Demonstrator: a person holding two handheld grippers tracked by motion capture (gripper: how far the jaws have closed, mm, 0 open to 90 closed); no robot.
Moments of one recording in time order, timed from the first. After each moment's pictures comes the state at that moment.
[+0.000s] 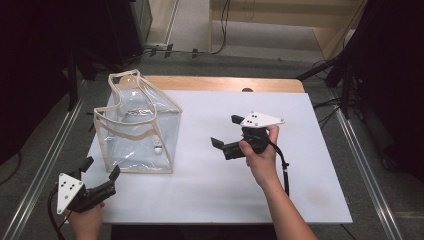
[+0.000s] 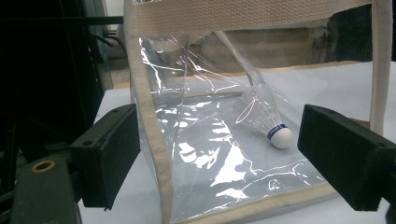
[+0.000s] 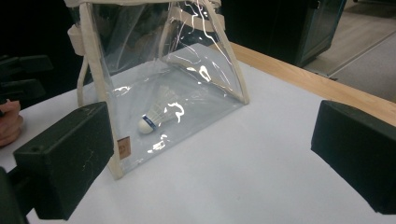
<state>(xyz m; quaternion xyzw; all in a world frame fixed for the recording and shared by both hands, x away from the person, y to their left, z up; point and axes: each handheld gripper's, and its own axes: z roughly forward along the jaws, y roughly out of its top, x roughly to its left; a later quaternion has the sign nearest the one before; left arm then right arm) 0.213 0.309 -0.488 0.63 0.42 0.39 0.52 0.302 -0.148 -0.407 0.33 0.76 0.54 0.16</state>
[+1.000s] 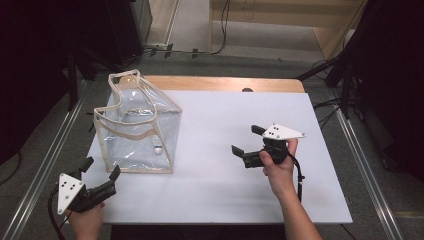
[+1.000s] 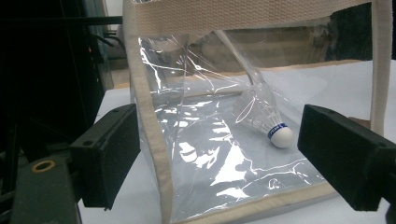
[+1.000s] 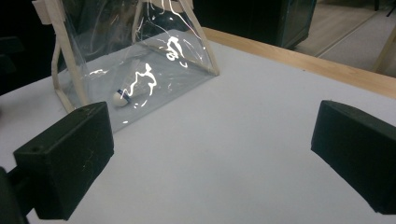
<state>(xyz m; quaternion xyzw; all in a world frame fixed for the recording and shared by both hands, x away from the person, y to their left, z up) 0.213 0.308 -0.488 0.63 0.42 0.39 0.52 0.284 -0.197 -0.440 0.37 0.74 0.53 0.17</state>
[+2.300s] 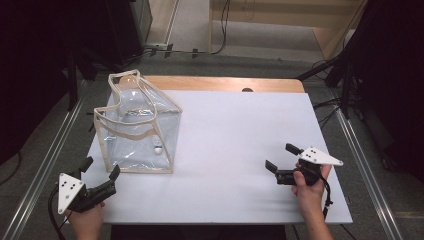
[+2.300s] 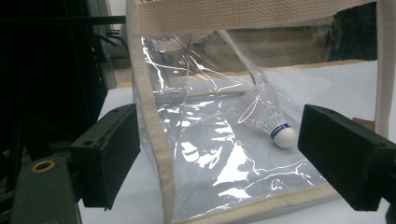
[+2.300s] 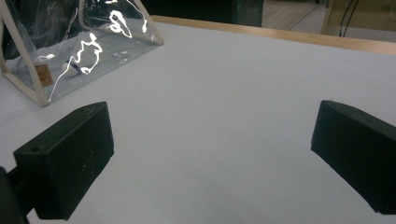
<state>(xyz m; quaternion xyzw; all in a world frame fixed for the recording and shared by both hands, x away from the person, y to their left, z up) 0.213 0.308 -0.488 0.63 0.42 0.39 0.52 0.236 -0.282 -0.487 0.43 0.70 0.53 0.21</state>
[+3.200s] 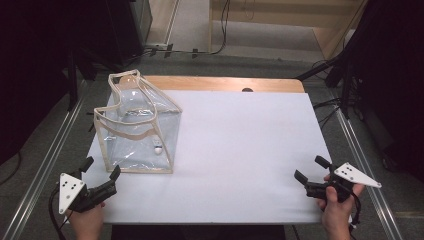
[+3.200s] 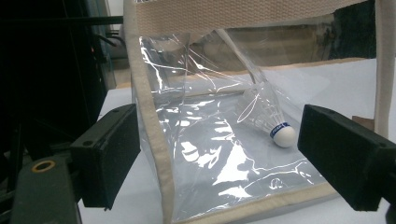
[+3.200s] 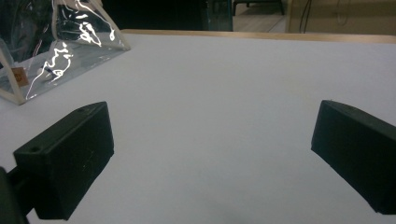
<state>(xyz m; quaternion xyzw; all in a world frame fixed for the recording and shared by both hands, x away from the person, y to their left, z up) 0.213 0.307 -0.488 0.63 0.42 0.39 0.52 0.191 -0.352 -0.504 0.48 0.65 0.54 0.24</state>
